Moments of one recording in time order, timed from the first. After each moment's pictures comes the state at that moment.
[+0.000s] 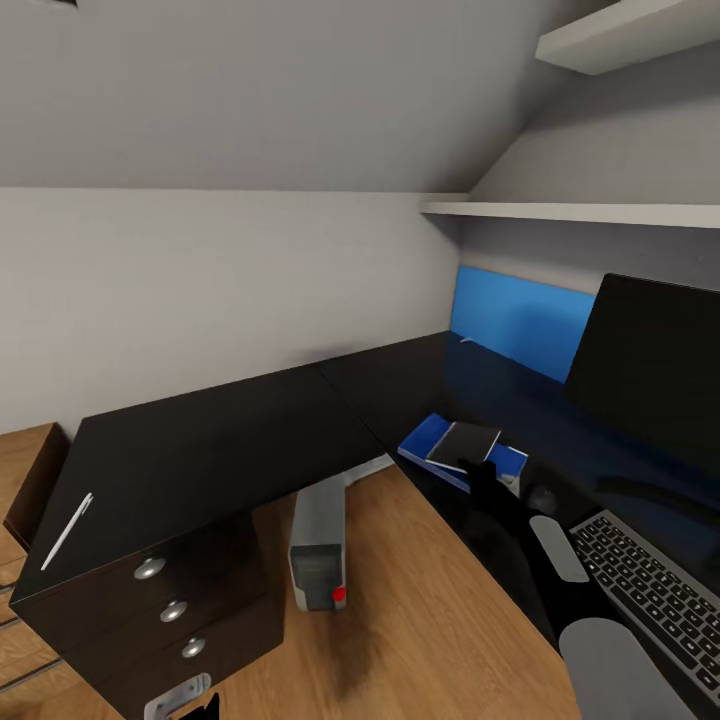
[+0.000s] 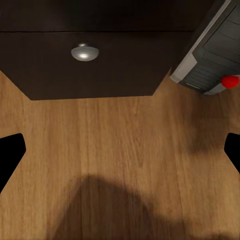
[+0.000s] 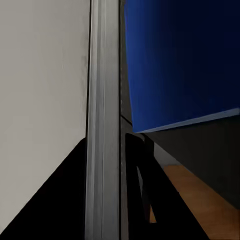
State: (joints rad) left arm 0.05 -0.15 0.32 -1.11 0.07 0.19 0.07; right arm -0.63 -0.01 -0.21 -0.82 -1.28 0.44 0.09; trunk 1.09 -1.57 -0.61
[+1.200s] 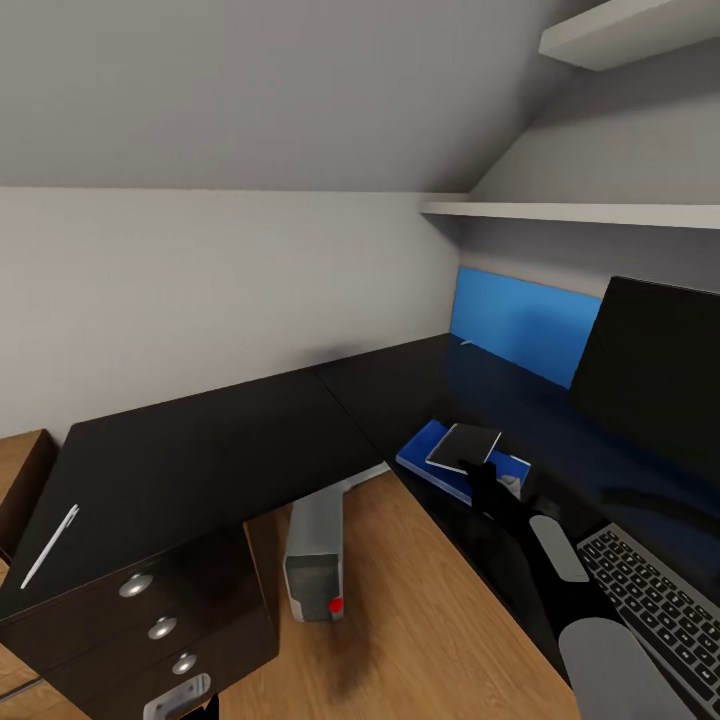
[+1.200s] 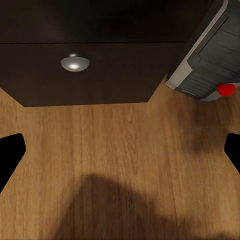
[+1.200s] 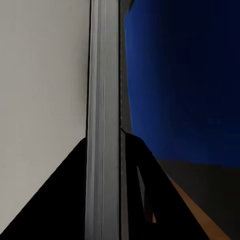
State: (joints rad) left arm 0.05 -0.15 0.32 -1.11 0.07 0.19 0.07; right arm -0.63 -0.01 -0.21 -0.82 -1.28 0.44 0.07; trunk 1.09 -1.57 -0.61
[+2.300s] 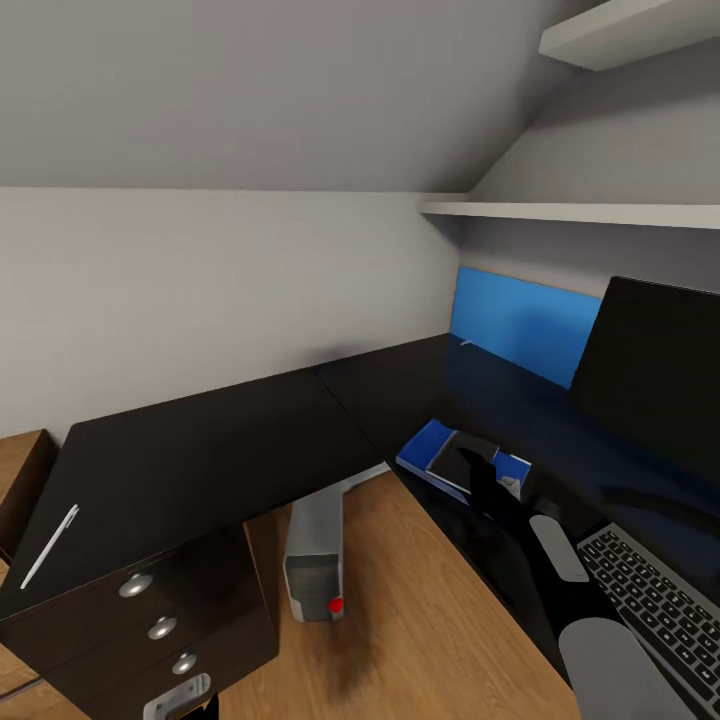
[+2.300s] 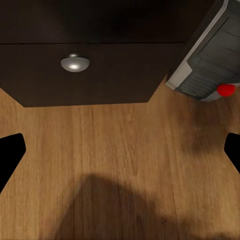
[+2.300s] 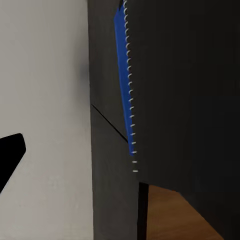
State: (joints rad) left arm 0.05 -0.15 0.32 -1.11 0.07 0.19 0.07; right arm -0.63 -0.01 -0.21 -0.82 -1.28 0.44 0.05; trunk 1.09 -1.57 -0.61
